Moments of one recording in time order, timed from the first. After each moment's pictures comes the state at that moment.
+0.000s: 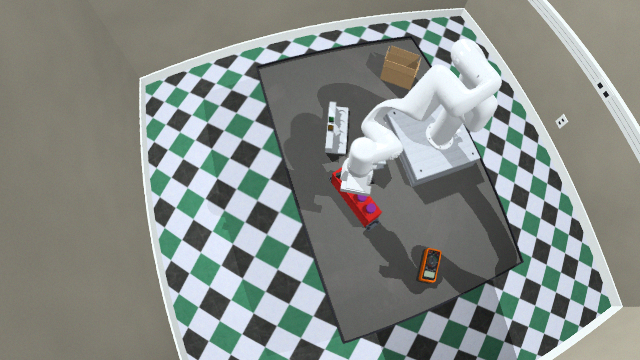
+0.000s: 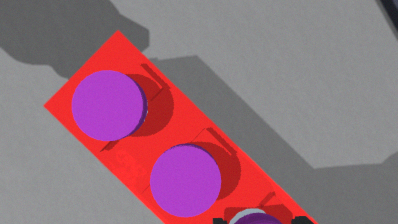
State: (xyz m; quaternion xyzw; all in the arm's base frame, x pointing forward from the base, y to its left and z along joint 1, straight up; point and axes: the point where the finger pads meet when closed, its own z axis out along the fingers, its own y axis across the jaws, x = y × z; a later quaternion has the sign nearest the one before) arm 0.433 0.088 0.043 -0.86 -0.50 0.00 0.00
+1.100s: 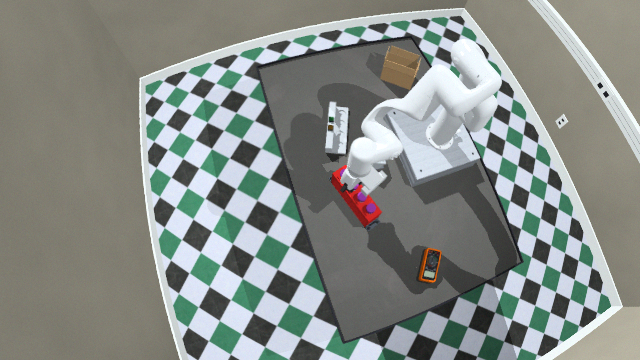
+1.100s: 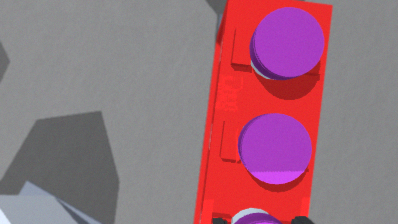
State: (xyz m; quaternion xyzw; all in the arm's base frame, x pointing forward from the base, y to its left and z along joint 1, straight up) arm 0.432 0.088 0.043 -0.55 -0.84 0.00 0.00
